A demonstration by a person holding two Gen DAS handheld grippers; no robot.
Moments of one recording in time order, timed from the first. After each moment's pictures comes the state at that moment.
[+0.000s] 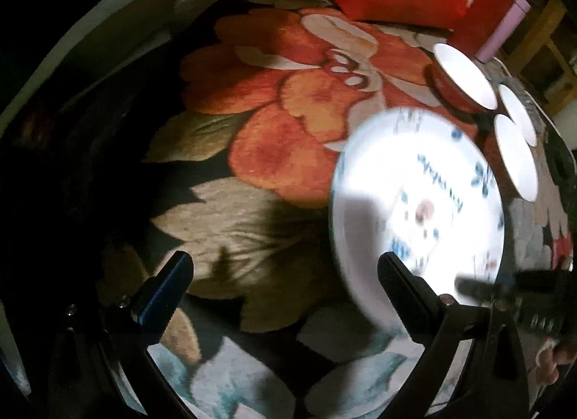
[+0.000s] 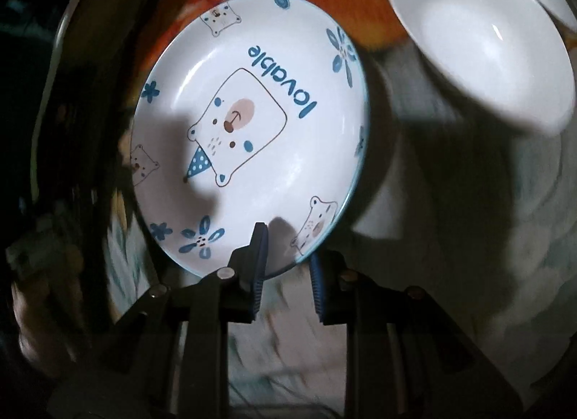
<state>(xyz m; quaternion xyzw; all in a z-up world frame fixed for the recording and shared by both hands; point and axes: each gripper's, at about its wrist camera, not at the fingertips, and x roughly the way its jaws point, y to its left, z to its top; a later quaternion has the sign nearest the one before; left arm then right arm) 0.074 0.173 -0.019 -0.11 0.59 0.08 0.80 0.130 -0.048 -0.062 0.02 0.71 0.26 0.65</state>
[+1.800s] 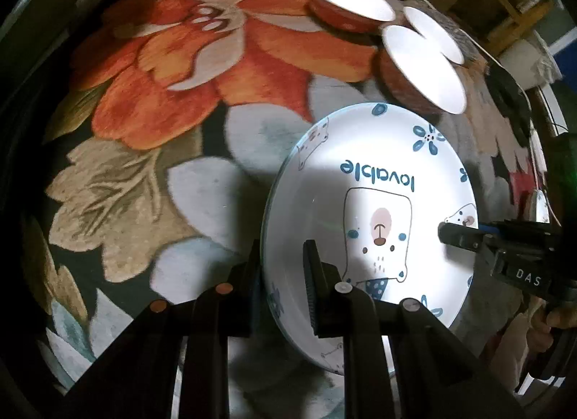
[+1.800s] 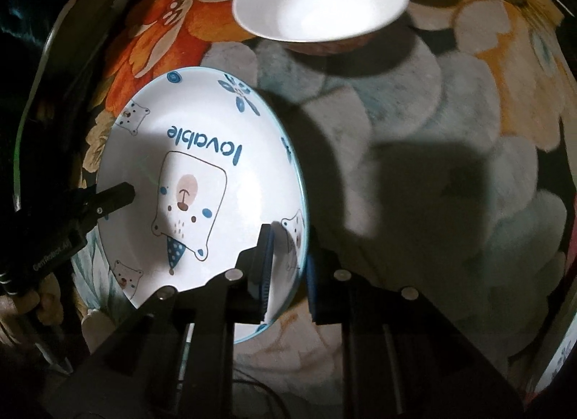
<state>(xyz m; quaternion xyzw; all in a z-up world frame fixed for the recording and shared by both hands) 0.055 0.061 -0.026 -0.10 0.62 -0.04 0.78 0.119 -0.126 -0.061 0.01 0.67 0.22 0.71</state>
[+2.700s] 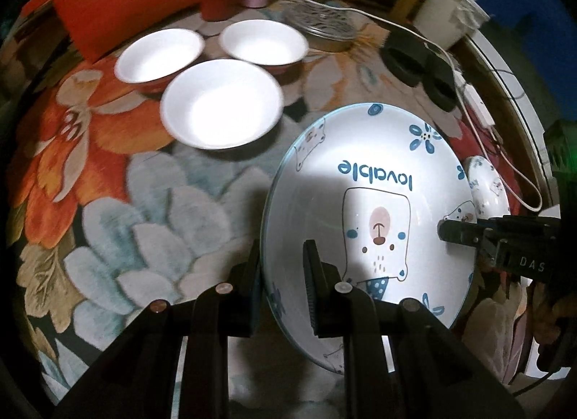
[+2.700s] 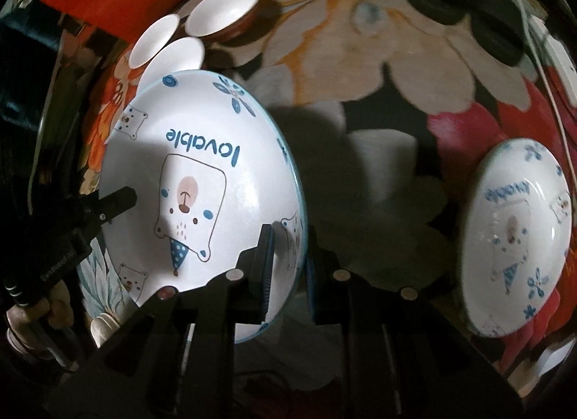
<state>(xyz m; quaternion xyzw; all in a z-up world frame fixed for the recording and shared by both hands) 0.089 -0.085 0.028 -0.03 0.59 -0.16 0.79 0.082 -0.266 0.002 0.09 0.64 0.11 0.75</state>
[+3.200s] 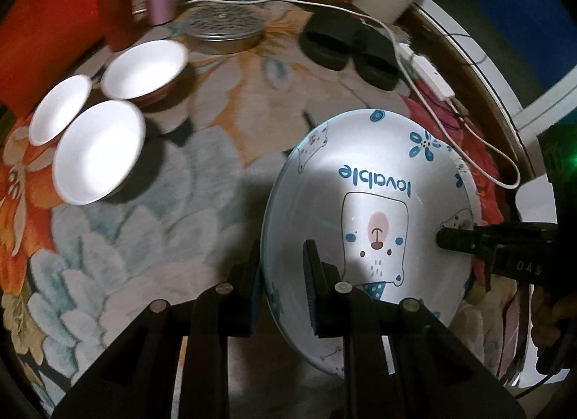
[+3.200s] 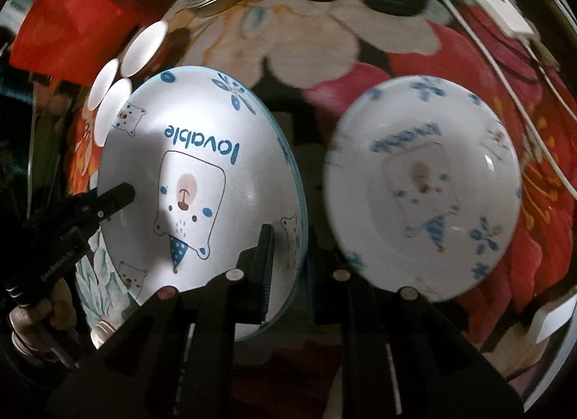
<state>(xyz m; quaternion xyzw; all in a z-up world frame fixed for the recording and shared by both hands) 0.094 -0.196 0.035 0.01 0.58 -0.24 0.78 0.049 -0.369 0.010 0.15 0.64 0.04 0.75</state>
